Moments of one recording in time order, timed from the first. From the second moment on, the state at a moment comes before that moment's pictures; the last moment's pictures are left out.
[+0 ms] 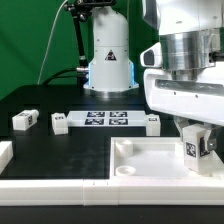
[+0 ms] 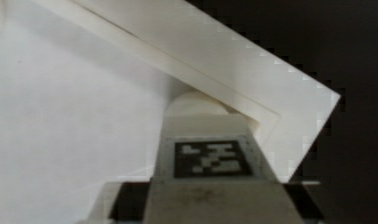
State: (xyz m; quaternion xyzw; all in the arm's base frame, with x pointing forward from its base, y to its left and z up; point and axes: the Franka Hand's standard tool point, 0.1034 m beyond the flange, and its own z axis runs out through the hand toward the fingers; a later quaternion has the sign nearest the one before) arm 0.634 0.117 0.069 -0.86 0.51 -0.01 0.07
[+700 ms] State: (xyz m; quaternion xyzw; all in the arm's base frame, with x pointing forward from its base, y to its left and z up) arm 0.636 0.118 0.073 -0.97 0.22 -0.03 0.06
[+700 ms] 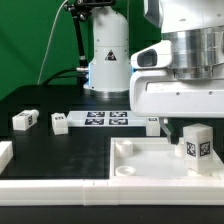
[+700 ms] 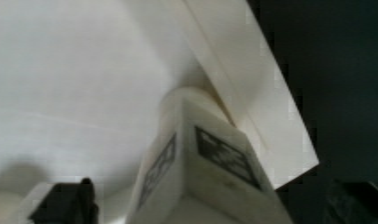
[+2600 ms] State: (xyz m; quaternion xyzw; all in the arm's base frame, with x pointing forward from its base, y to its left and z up) arm 0.638 0.109 0.071 -0.93 0.36 -0.04 0.07
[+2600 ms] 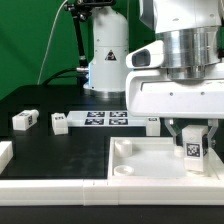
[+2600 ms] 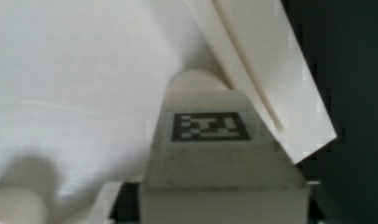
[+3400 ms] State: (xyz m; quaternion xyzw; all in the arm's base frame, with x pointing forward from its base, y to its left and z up) arm 0.637 0.114 0.071 -0.94 0.34 -0.04 0.06
